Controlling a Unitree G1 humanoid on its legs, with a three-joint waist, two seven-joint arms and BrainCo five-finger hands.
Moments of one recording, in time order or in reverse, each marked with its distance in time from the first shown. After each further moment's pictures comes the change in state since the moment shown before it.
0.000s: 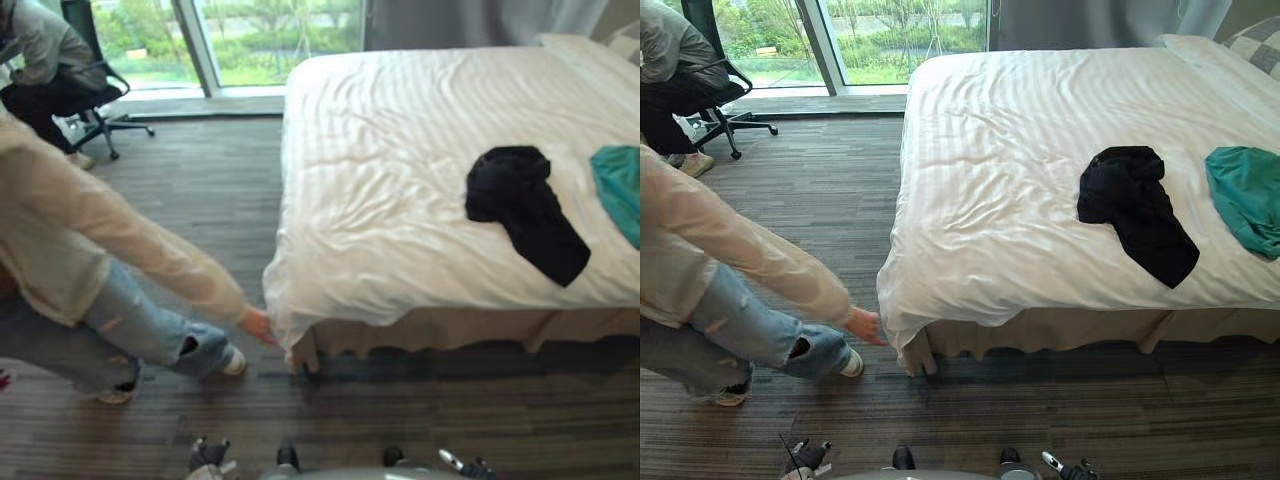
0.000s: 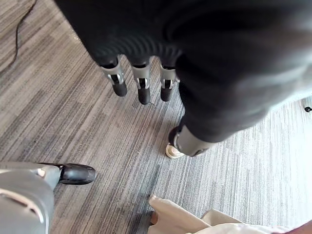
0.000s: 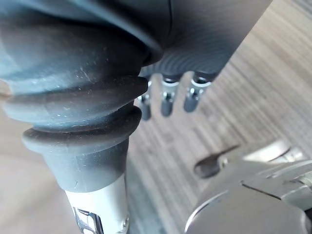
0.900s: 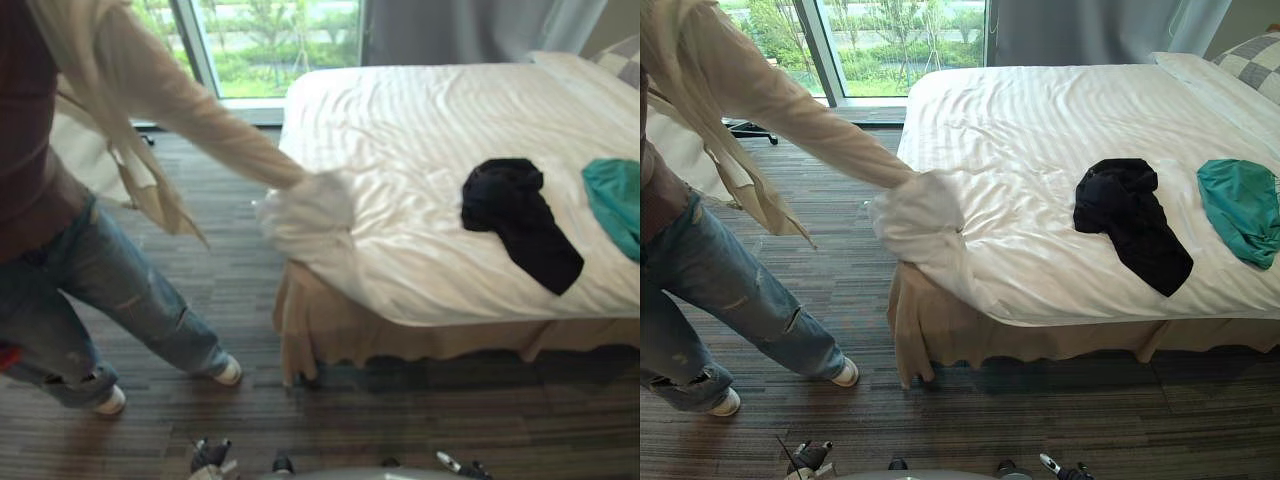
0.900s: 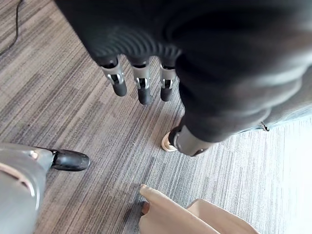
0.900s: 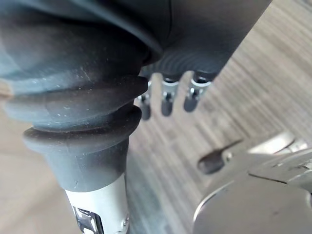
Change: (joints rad) left arm -0.001 0.000 -0.005 0.001 -0.076 0.000 -0.010; right arm -0.012 0.002 -0.012 0.021 0.001 0.015 -0.001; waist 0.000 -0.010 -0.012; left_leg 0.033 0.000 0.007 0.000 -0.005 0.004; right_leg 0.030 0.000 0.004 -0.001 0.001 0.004
